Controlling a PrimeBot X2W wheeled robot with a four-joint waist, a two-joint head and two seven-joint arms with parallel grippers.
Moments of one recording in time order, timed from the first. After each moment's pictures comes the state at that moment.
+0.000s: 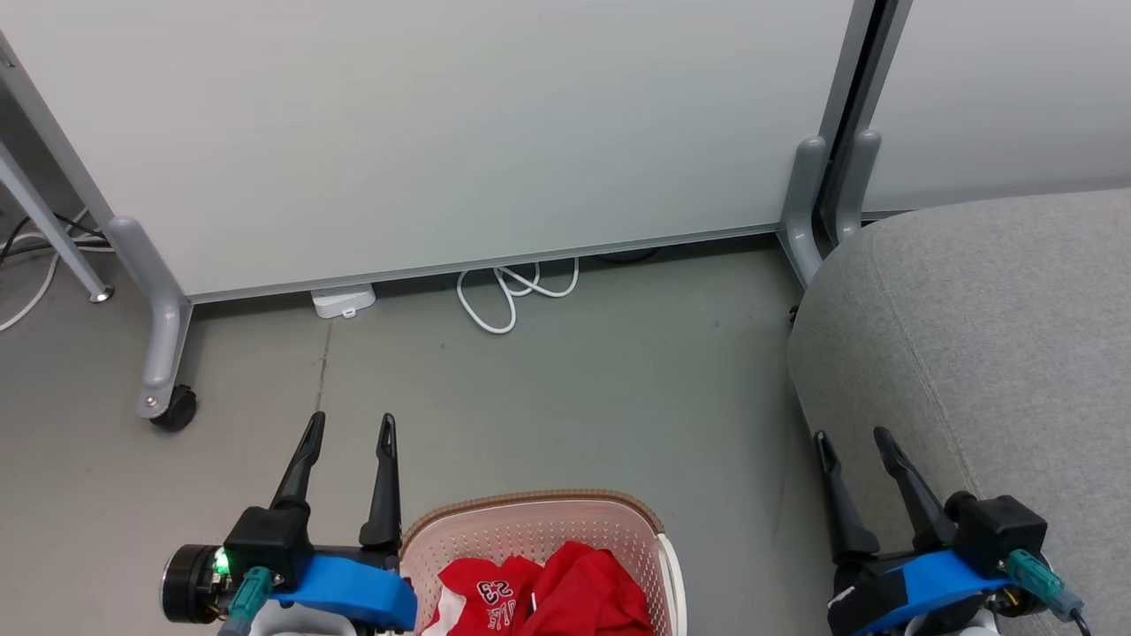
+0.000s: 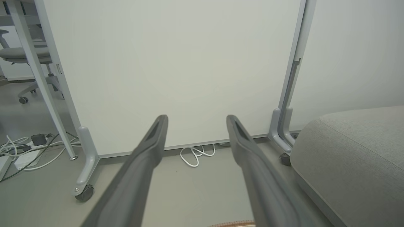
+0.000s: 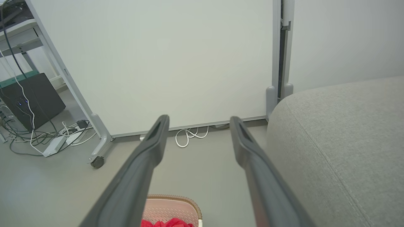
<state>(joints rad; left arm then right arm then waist) -0.06 0.05 -0.11 0.26 -0.12 -0.09 -0.25 -0.08 -0.05 0.06 0.30 0.23 0.13 -0.25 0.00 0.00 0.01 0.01</state>
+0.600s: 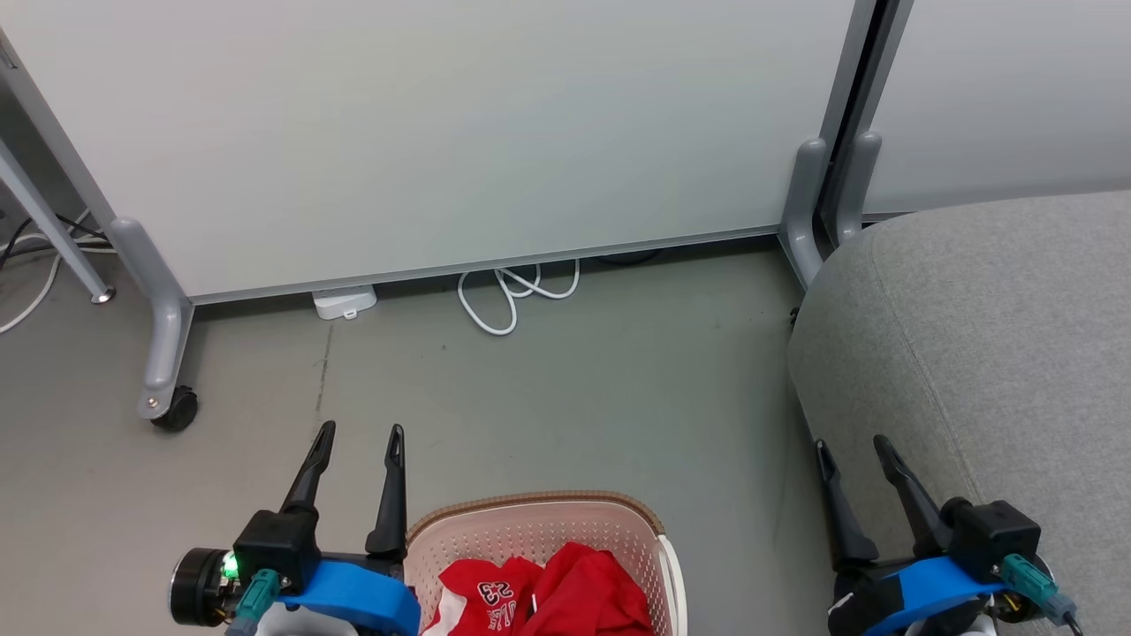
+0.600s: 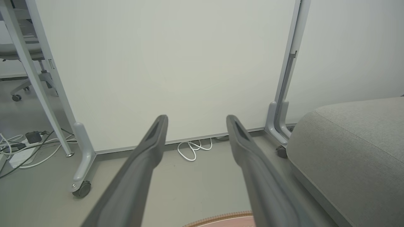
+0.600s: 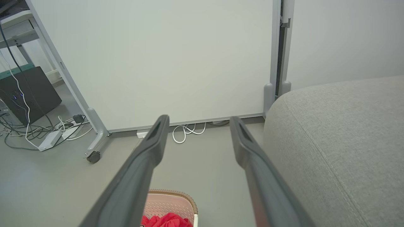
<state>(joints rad) -0.07 0.05 -0.11 0.31 -0.11 -0.11 -0.26 -0.08 -0.05 0.05 0.33 0.20 0.13 -0.26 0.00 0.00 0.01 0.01</state>
